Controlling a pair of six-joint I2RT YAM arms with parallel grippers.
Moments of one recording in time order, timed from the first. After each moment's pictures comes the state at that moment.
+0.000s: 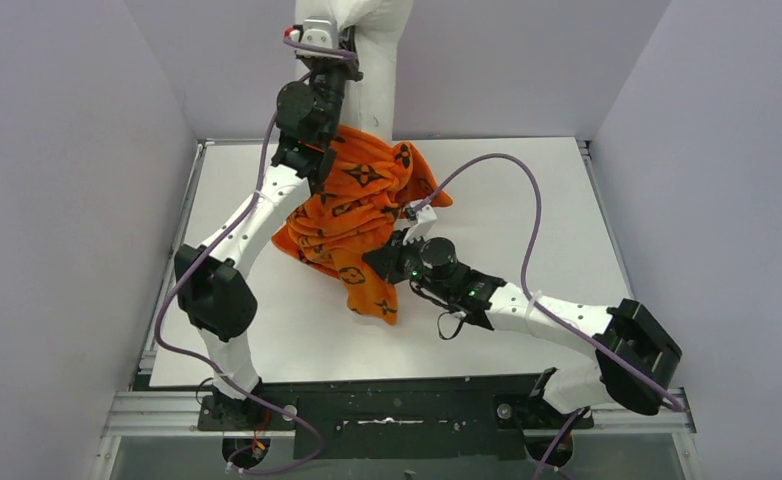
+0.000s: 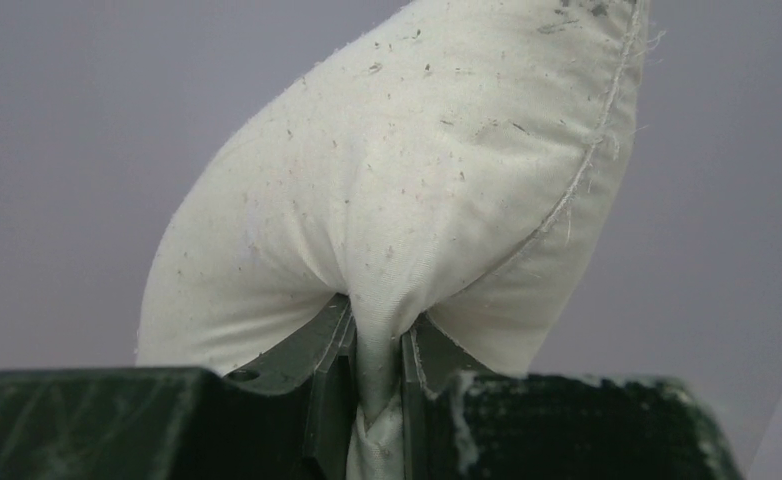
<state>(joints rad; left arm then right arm) -0.49 1.81 1.79 0.66 -0.27 0.03 0.89 1.37 0.81 0.26 0.04 0.56</state>
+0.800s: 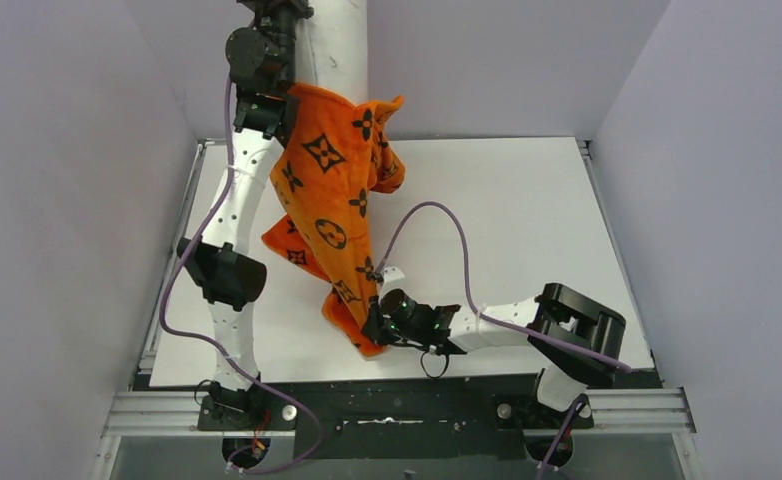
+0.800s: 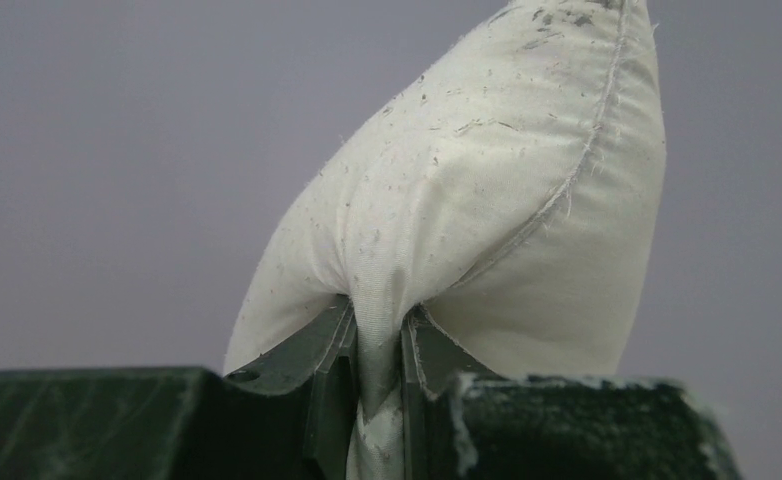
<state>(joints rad) -0.32 2.08 2.45 0.38 -0.24 -0.04 1.14 1.62 0.70 0.23 0.12 0.72</state>
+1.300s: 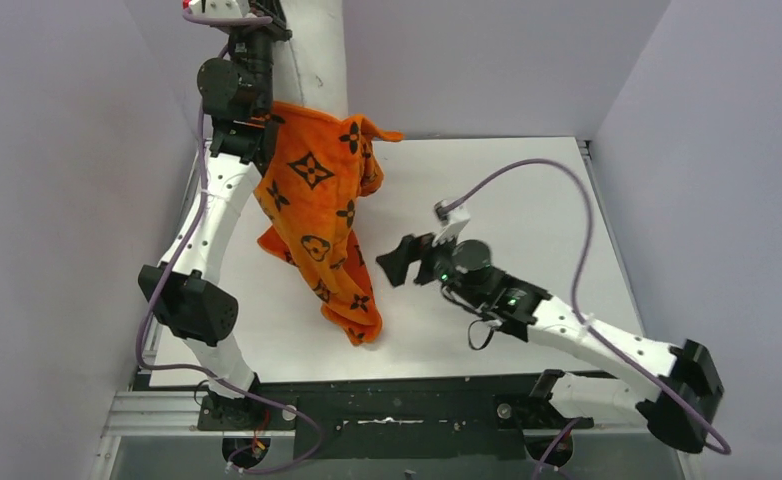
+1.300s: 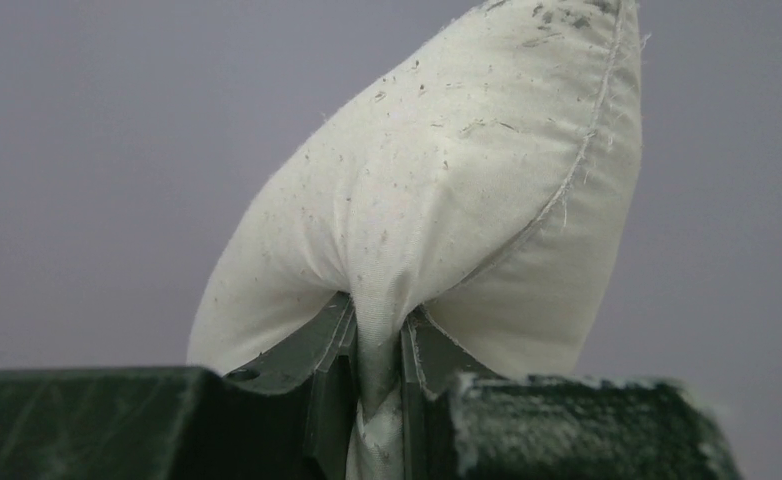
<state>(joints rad) -0.29 1.79 2.02 0.53 -0.20 -0.04 0.98 1.17 0.77 0.04 0.19 0.51</state>
